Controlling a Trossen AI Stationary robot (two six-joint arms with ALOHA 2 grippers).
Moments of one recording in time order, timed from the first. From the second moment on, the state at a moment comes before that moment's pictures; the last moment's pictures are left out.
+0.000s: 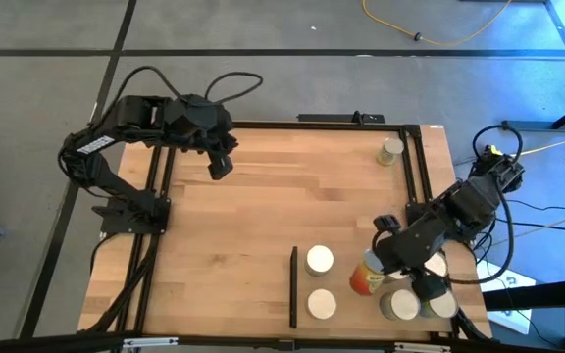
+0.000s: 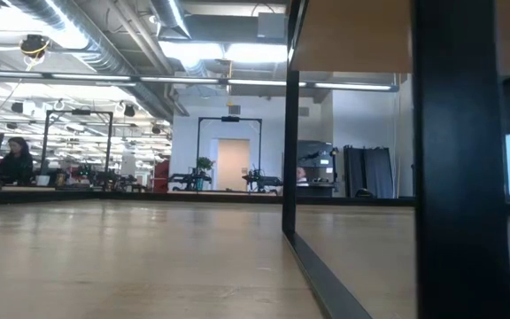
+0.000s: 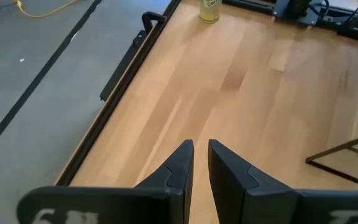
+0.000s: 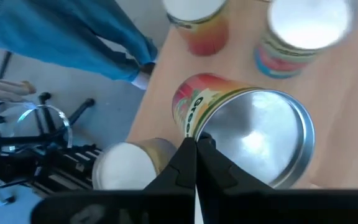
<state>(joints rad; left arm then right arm) 0.11 1.44 2.00 -1.35 -0.27 -0.21 0.65 1.49 1.88 -1.44 -0.12 0.36</state>
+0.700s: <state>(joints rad) 0.11 1.48 2.00 -1.35 -0.27 -0.20 0.65 1.49 1.66 -1.22 -0.21 0.36</state>
